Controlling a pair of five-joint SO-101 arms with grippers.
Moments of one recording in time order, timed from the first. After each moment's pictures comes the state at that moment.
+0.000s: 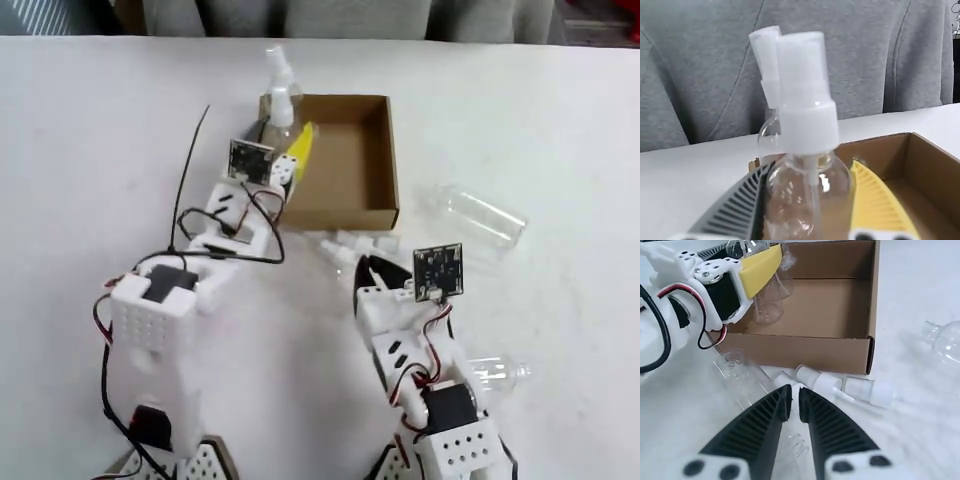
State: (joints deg) left arm 8.7 34.7 31.6 -53.5 0.1; right arm -17.9 -96.3 96.6 34.9 -6.9
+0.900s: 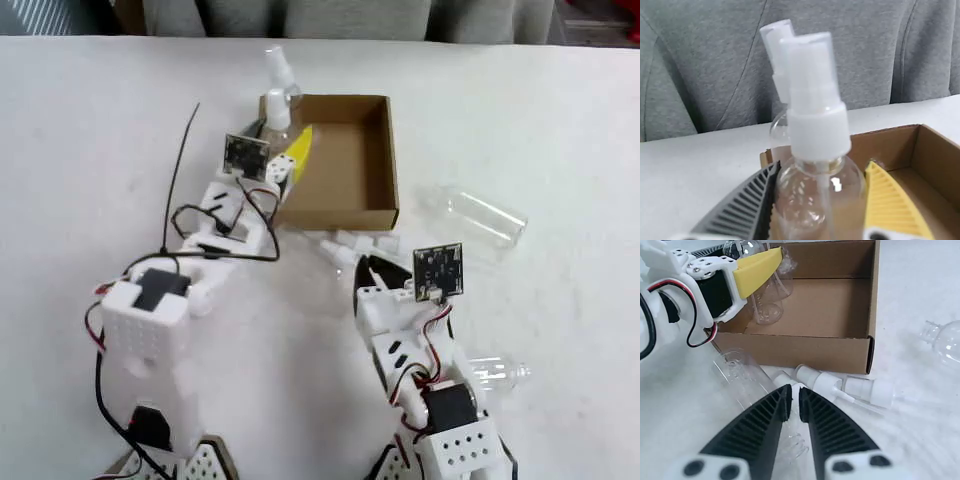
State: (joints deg) left arm 7.3 30.3 34.4 -45.9 0.5; right arm -17.9 -96.3 96.6 34.9 -6.9
